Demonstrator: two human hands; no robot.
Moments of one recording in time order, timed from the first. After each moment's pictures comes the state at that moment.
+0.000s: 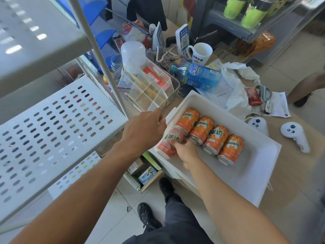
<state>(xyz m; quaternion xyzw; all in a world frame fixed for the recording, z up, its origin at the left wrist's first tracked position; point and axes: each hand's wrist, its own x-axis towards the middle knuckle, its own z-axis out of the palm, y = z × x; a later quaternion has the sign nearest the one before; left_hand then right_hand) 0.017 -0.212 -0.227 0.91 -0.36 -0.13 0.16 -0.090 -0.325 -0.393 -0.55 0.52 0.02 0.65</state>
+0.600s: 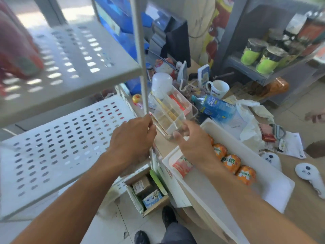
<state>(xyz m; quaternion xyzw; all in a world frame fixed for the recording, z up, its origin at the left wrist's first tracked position) 0.018 -0.134 -0.163 0.95 -0.27 -0.04 0.16 -0.062 -0.300 -0.206 -0.89 0.21 -0.06 0.39</state>
